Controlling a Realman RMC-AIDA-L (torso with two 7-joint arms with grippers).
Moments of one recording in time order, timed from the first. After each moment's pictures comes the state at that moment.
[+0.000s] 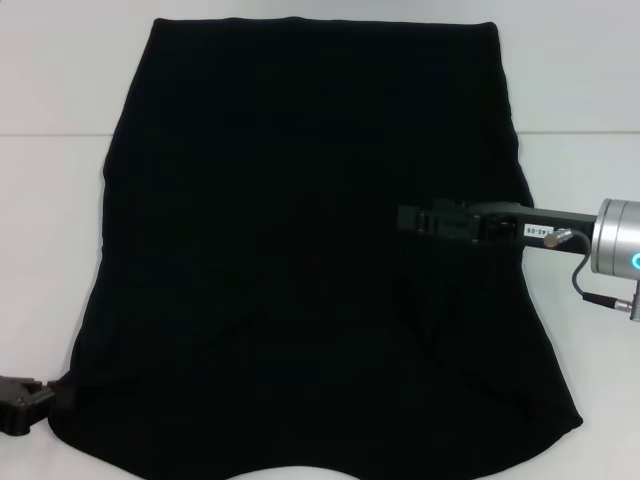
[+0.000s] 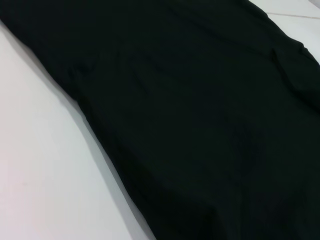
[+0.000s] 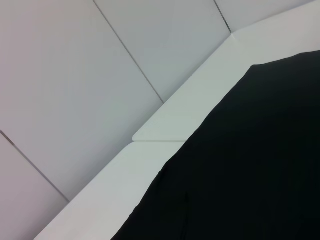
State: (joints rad) left arm -0.38 -2.09 0.28 0.91 2.52 1.60 -1.64; right arm 0.69 2.07 -0.72 -0.51 -1.92 -1.26 1.78
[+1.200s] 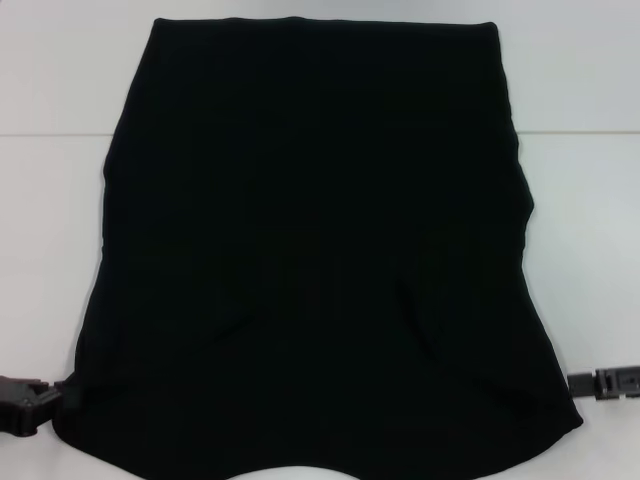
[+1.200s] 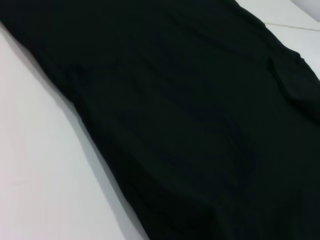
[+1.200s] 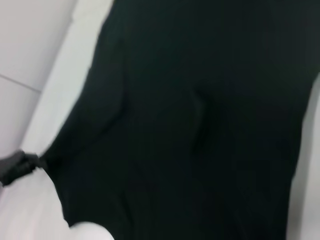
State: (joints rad) left arm -0.38 -2.09 0.27 0.89 2.50 1.60 -1.64; right arm 0.53 1.84 -0.71 -0.51 -2.23 -1.64 2.14
